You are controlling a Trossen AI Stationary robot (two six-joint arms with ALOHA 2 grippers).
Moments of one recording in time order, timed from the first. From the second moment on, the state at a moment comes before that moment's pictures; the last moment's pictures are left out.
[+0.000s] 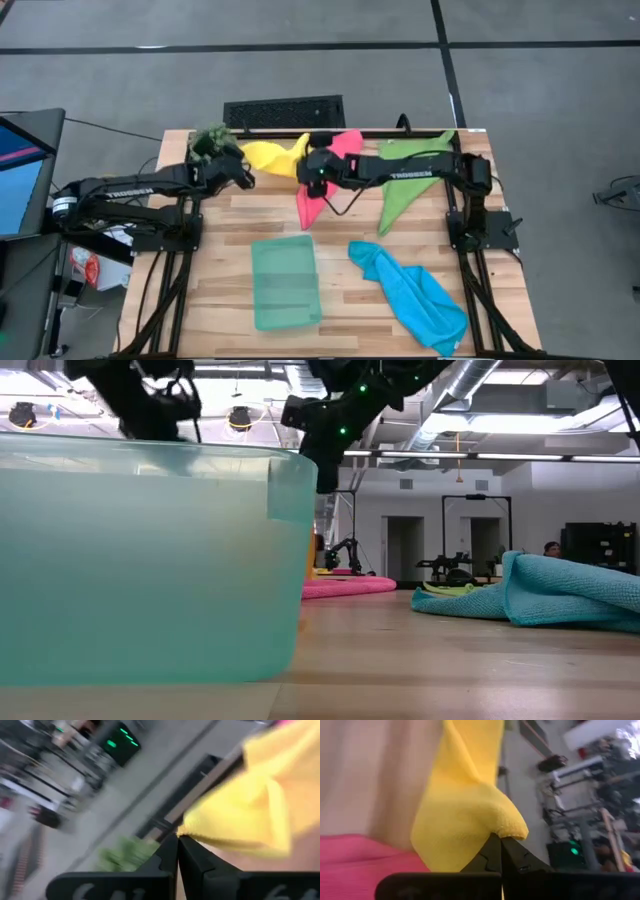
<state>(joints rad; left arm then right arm) 0.27 0.95 0.69 -0.56 -0.85 -0.11 -0.13 1.94 1.49 -0.17 0.47 -0.69</state>
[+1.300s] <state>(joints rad) 0.26 0.95 0.64 -0.56 -0.70 -0.35 -0.09 1.95 1.36 -0.27 -0.07 0.43</state>
